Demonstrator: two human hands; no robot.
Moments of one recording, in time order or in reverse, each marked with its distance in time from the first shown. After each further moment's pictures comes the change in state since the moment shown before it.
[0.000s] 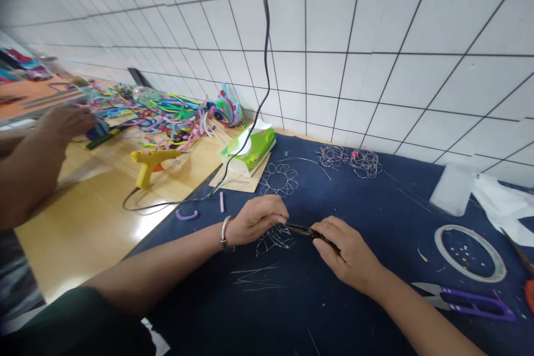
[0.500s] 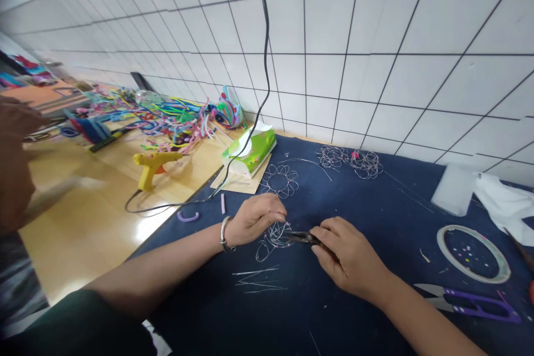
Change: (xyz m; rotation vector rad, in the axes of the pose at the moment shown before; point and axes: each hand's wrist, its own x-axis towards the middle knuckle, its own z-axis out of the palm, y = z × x) left_hand -0.001 -0.001 -0.003 0.036 0.046 0.028; right_hand -0.004 -0.002 0.001 -0.144 -0.008 -0.065
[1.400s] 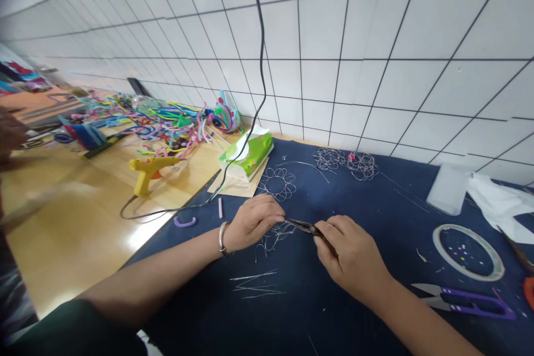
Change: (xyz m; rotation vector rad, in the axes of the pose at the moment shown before) left_hand -0.003 0.001 0.003 0.151 0.010 -0.030; right_hand 0.000 -0.011 -0.006 -0.184 0.146 0.130
